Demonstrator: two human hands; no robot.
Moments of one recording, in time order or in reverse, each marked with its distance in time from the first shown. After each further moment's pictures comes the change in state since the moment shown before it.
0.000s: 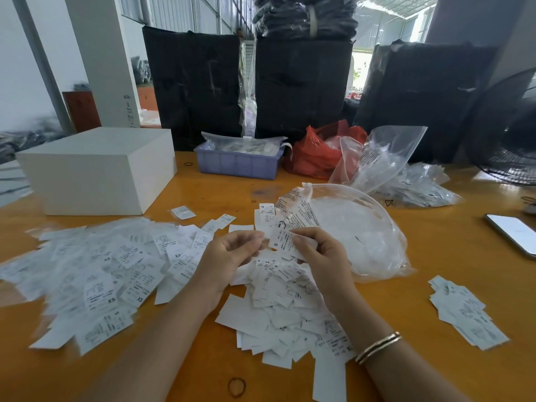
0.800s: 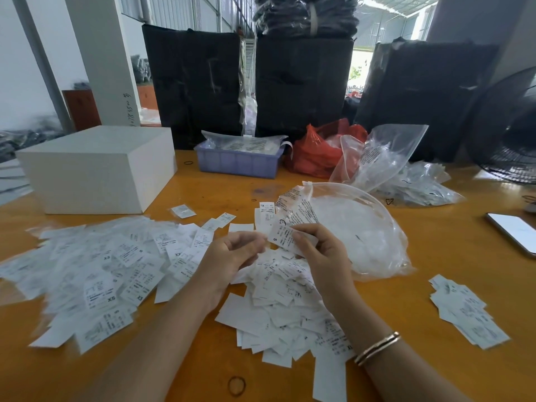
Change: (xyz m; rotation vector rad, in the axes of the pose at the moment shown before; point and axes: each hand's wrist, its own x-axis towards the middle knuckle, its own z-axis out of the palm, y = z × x) left_hand -0.003 0.002 0.001 -0.036 -0.009 -0.064; right_hand -0.002 -0.001 0.002 0.036 -0.001 -0.093
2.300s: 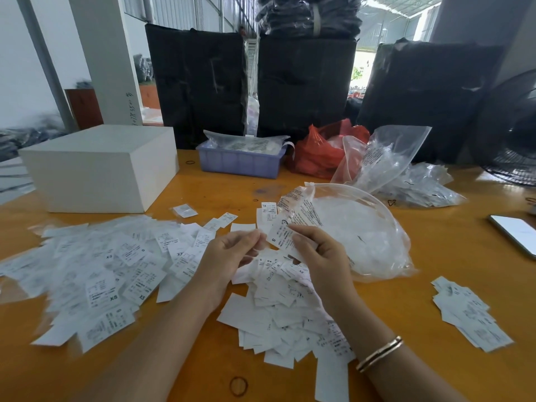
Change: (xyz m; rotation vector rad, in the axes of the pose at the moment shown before) left_hand 0.000 0.001 0.001 0.025 0.061 0.013; right_hand -0.004 -0.004 0.004 -0.038 -0.037 0.029
